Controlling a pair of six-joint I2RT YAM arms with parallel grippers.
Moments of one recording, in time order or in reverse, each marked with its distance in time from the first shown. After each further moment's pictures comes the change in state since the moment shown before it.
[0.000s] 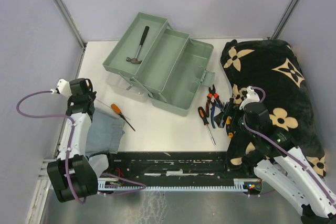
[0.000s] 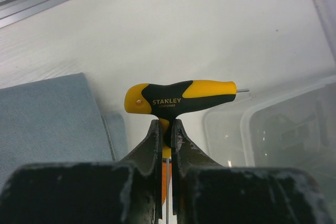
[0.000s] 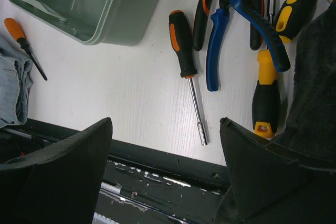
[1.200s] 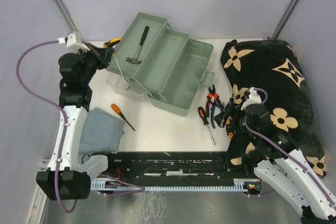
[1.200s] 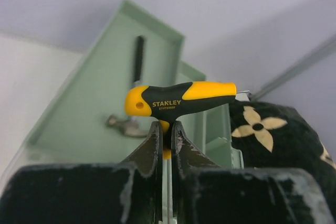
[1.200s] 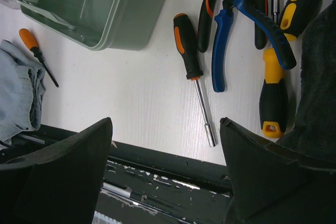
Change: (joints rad) left arm -0.141 -0.054 0.344 0.183 0.629 0.219; right arm 0.000 -0.030 -0.015 0.011 0.005 0.049
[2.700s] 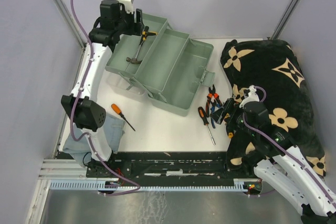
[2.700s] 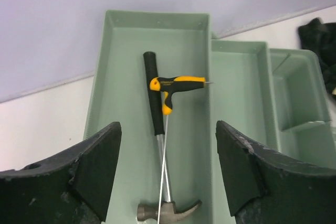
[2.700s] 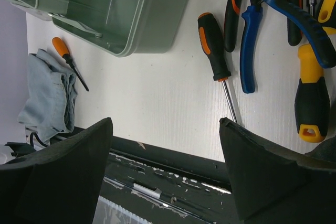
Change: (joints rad) left arm -0.309 0.866 1.065 -0.495 -0.165 0.608; right arm 0.000 0.034 -0.004 0.071 -0.051 0.122
